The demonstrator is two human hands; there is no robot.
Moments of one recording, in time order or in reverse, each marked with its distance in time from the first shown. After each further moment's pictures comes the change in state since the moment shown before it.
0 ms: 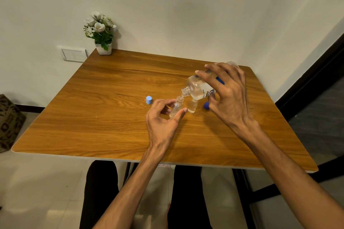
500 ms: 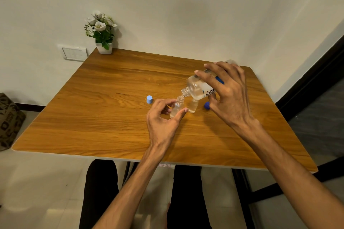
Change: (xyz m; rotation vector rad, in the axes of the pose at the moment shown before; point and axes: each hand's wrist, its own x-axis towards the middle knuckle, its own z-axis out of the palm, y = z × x) left_hand -0.002 0.000 -0.001 0.020 0.001 -0.015; right_hand 0.003 0.000 -0.001 -0.015 0.013 -0.061
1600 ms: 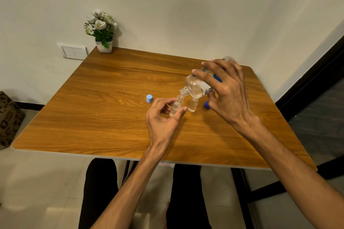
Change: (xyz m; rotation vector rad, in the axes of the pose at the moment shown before) left_hand 0.000 0.005 -0.002 -0.005 0.000 -0.027; right_hand 0.008 -0.001 -0.001 -0.053 -0.038 -0.064
